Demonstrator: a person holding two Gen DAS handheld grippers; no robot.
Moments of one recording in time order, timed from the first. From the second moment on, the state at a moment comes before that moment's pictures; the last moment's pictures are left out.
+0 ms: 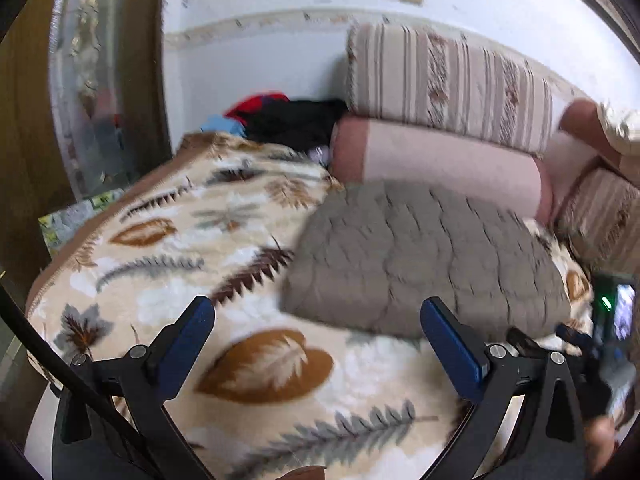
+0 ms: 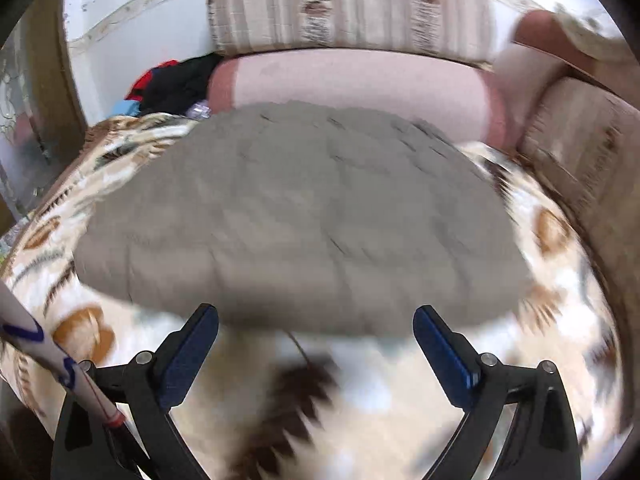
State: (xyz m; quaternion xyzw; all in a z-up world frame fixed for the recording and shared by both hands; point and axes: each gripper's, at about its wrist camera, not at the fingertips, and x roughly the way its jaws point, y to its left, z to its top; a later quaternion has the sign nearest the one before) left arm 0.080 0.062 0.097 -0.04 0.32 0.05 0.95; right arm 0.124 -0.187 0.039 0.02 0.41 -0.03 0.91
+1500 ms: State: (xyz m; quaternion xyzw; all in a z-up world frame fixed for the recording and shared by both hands) left arm 0.055 -0.016 0.029 0.02 0.43 0.00 0.90; right arm 0.038 -0.206 0.016 -0.02 0.46 -0.12 0.88
